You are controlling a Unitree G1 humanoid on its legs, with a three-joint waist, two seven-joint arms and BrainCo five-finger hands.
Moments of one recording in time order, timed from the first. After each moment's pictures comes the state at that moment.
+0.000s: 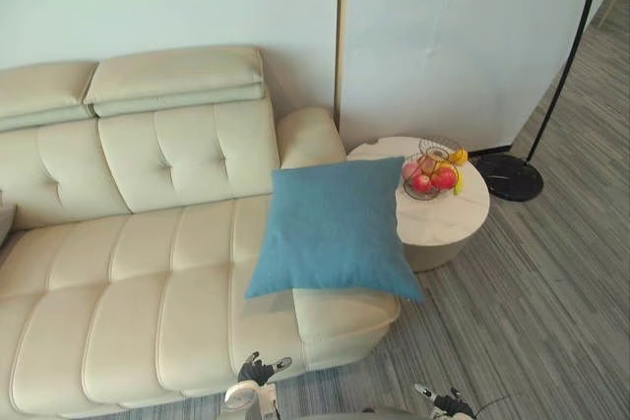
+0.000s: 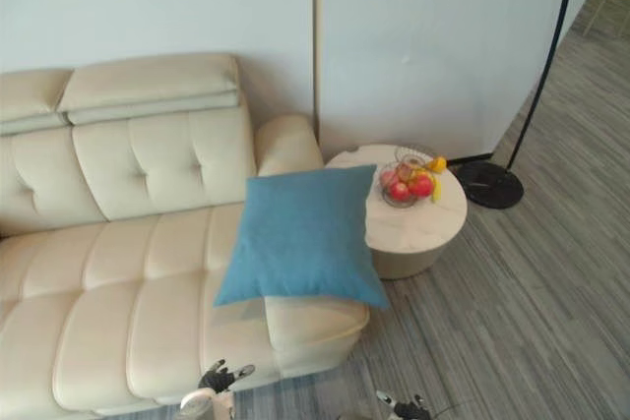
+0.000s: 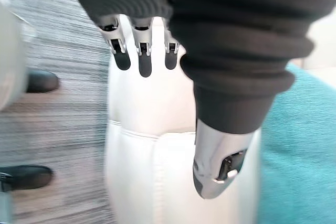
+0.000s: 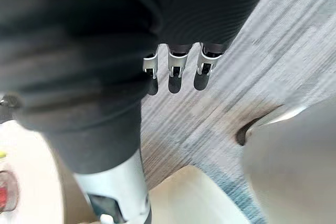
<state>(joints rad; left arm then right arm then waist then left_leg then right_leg) -0.01 -0.06 0.16 1.06 -0.03 -0.07 0.11 0.10 -0.01 -0.35 1.03 0.24 -0.07 -0.14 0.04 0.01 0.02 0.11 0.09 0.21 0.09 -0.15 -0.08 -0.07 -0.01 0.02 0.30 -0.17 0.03</state>
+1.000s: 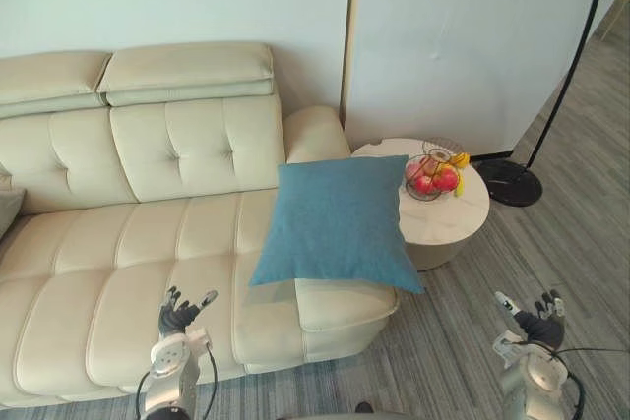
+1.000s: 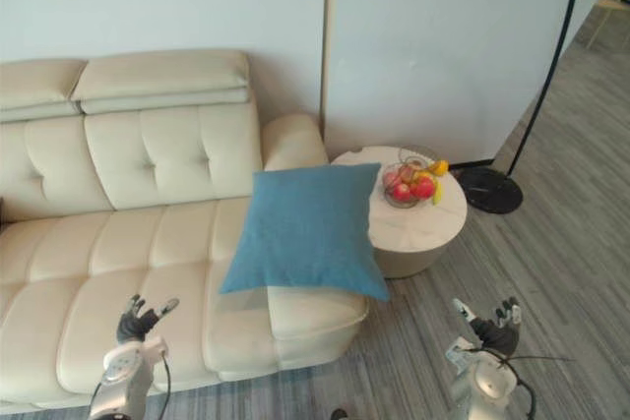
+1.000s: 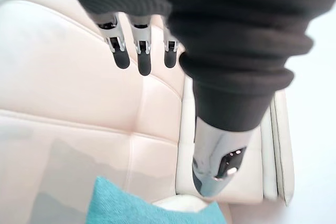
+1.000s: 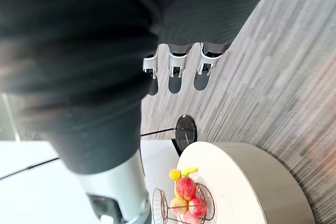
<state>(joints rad) -0.05 0.18 0.21 0.59 -0.25 -0.08 0.17 0.06 -0.13 -0.50 0.33 0.25 -0.11 -0.21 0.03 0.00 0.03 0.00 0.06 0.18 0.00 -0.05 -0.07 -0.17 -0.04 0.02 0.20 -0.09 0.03</state>
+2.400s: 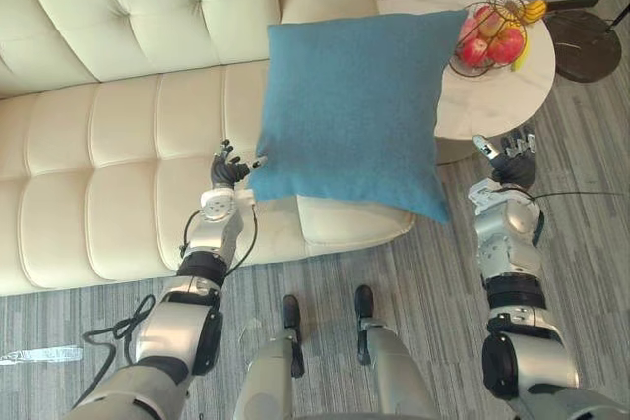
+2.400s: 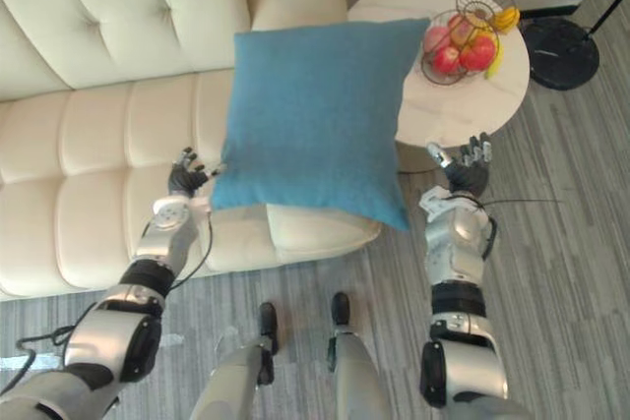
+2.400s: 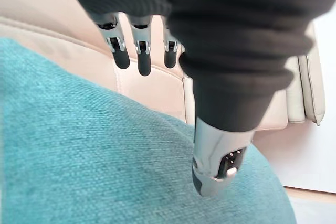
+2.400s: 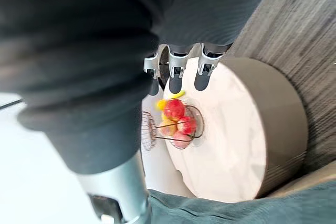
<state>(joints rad) -0.77 0.25 0.02 0.90 -0.28 -0.07 0.21 -0.61 -0.31 -0.26 0.53 0.51 -0.11 -0.24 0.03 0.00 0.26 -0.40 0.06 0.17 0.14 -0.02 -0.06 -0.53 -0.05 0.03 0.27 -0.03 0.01</state>
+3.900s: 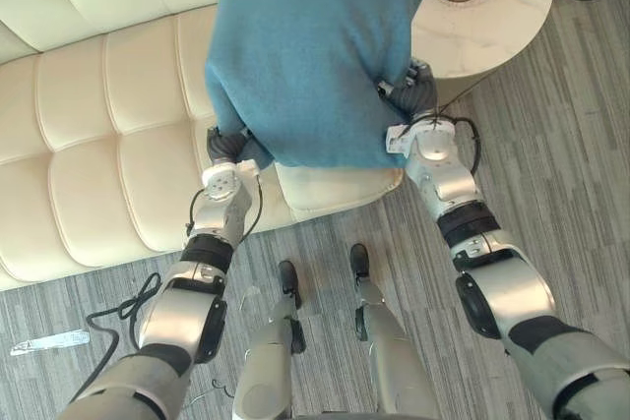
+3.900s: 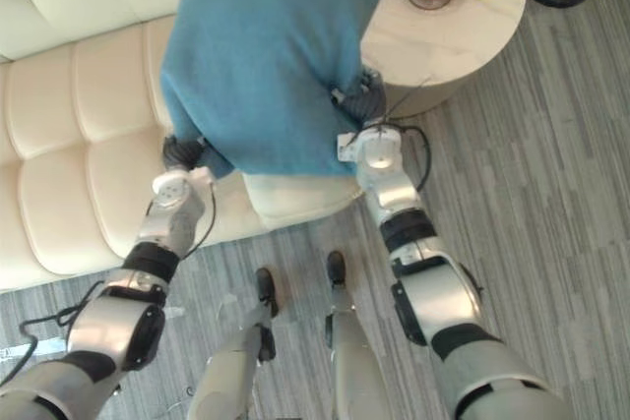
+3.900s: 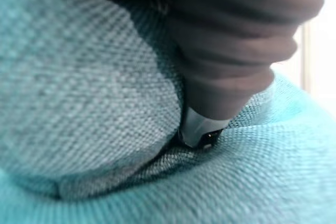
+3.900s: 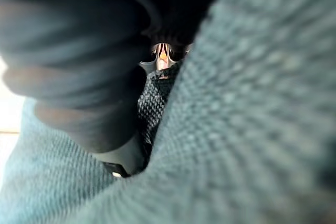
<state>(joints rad) -0.72 0.21 -0.09 0.60 -0.51 -0.13 0.38 -0.84 -0.24 0.14 0.64 0.28 -0.05 -0.27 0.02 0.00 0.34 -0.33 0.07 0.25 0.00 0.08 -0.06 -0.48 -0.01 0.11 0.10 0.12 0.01</state>
